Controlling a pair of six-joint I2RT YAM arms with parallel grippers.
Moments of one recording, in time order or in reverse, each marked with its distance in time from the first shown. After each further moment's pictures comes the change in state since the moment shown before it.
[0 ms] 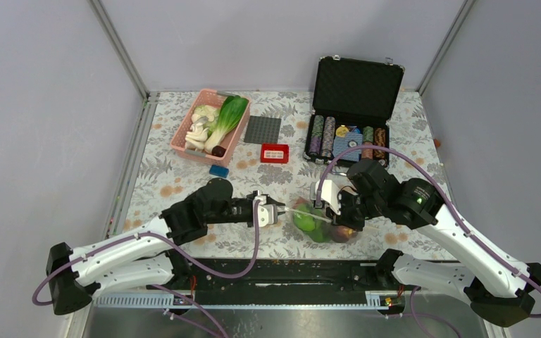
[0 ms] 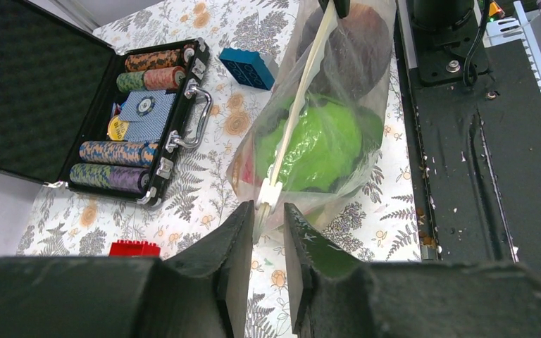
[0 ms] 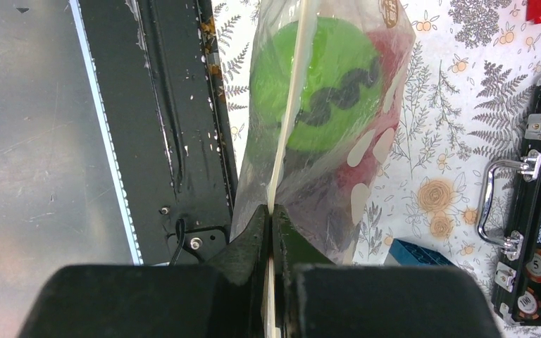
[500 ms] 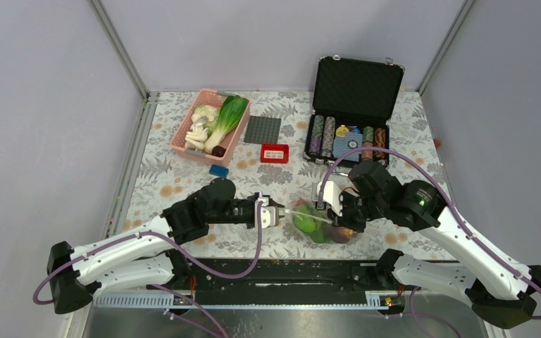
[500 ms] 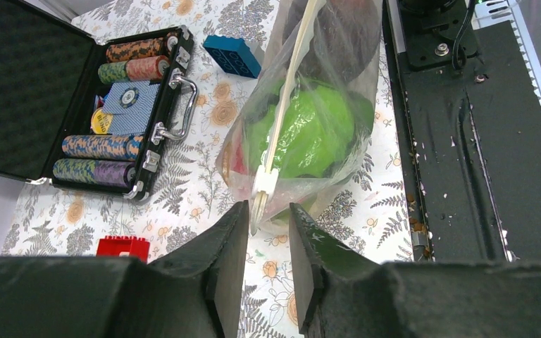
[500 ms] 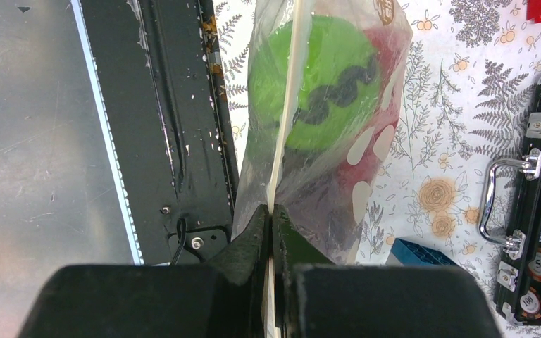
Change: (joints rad) left arm -0.001 0.021 0.018 -0.049 0.017 0.017; right arm 0.000 -0.019 -0.013 0.001 -0.002 0.003
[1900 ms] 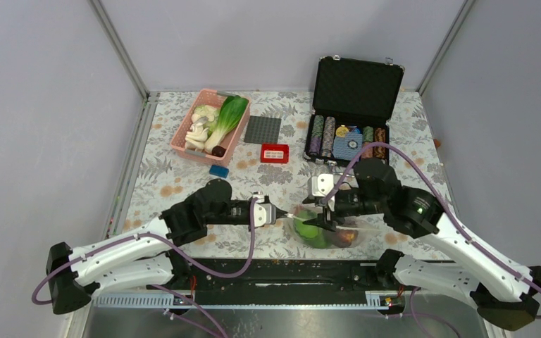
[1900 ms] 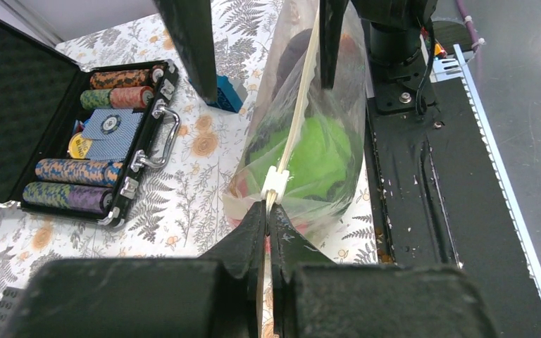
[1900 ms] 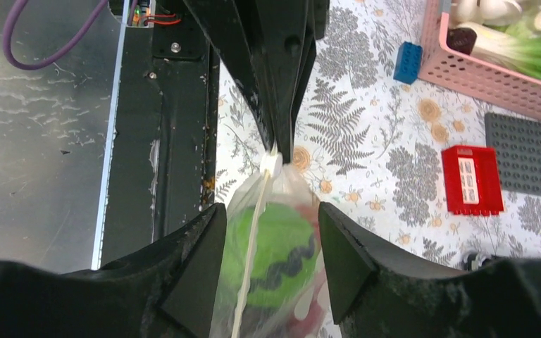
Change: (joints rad) left arm -0.012 -0.023 -0.013 0.079 0.053 -0.119; right arm 0.031 -0.075 -0.100 0.472 -0.189 0.054
